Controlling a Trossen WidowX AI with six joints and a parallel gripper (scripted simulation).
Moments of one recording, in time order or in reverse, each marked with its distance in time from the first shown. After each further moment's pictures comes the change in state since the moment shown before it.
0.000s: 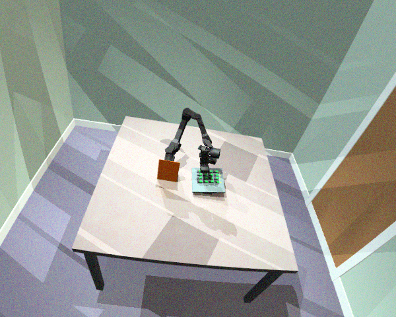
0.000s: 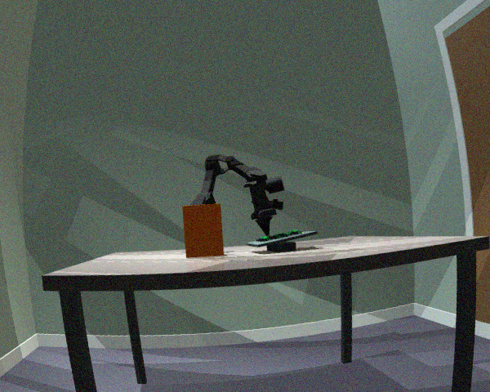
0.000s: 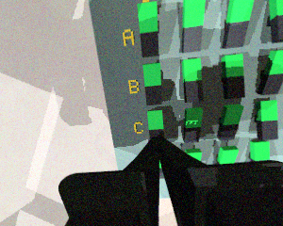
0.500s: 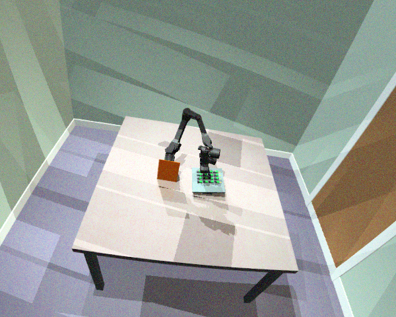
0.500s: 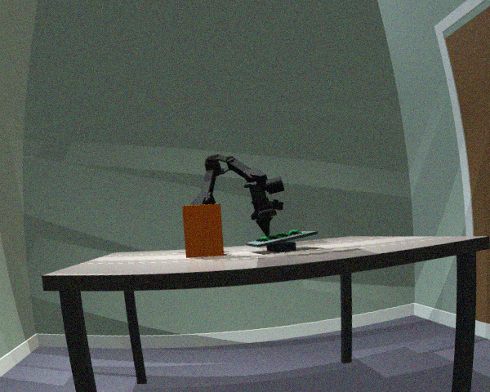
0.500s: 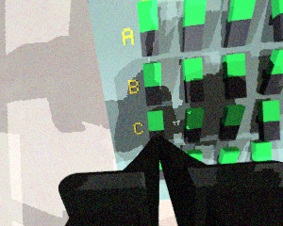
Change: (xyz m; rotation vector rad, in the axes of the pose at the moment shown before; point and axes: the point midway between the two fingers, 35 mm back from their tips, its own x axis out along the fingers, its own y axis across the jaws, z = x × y) arm 0.002 0.000 0.000 0.001 0.000 0.000
